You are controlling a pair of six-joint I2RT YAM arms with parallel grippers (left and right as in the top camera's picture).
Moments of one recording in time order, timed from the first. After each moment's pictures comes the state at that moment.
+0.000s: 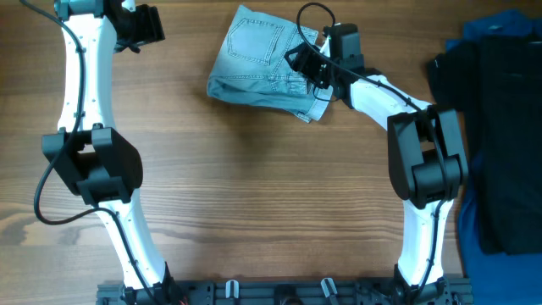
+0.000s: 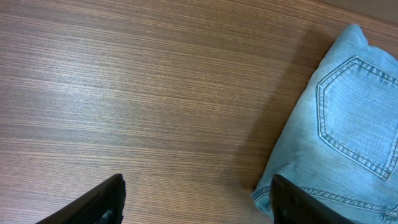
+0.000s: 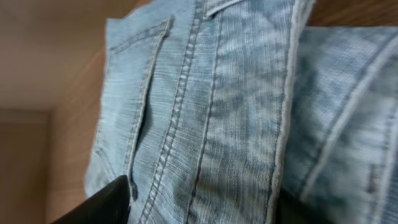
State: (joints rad) left arm 0.09 2.26 2.30 -1.15 0.10 -0.14; right arm 0.27 2.23 1.49 0.06 -0.38 0.80
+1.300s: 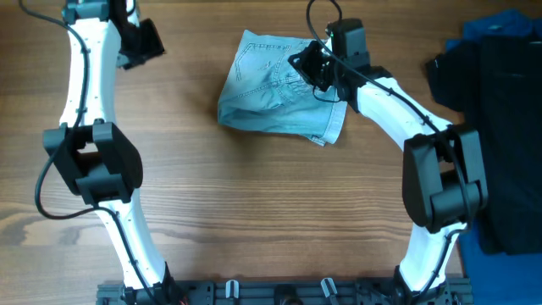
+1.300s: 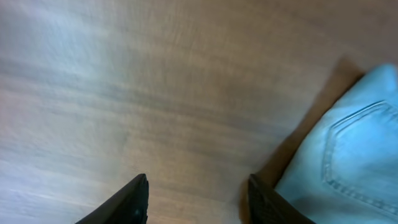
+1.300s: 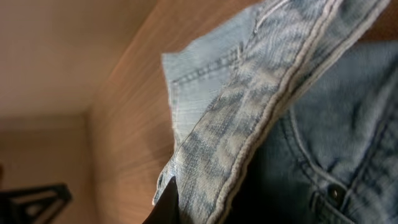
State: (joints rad) left arm 0.09 2.26 2.19 -1.20 0.10 -0.29; right arm 0.29 2.05 1.42 -0.08 -0.40 0.98
